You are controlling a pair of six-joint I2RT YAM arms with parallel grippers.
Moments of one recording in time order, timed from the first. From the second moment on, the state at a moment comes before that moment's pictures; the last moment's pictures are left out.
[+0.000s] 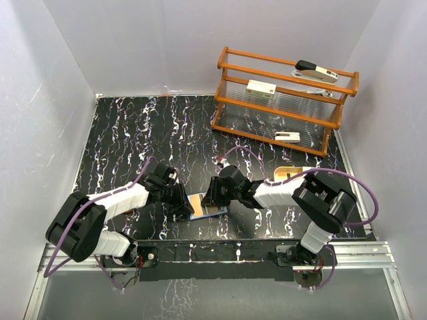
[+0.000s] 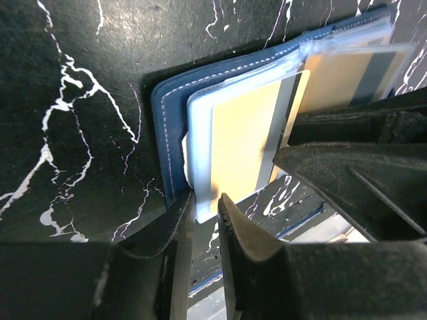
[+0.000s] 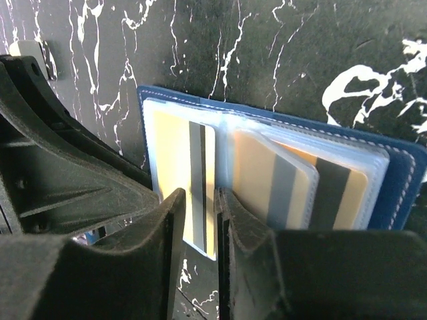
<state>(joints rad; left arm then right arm) -0.55 1.35 0.52 -0.29 0.41 -0.84 0.88 1.66 0.68 0.26 -0.20 0.93</state>
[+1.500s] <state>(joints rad) -0.55 1.02 0.76 -0.60 0.29 -0.59 0.47 1.34 1.00 -0.78 0.61 0.51</state>
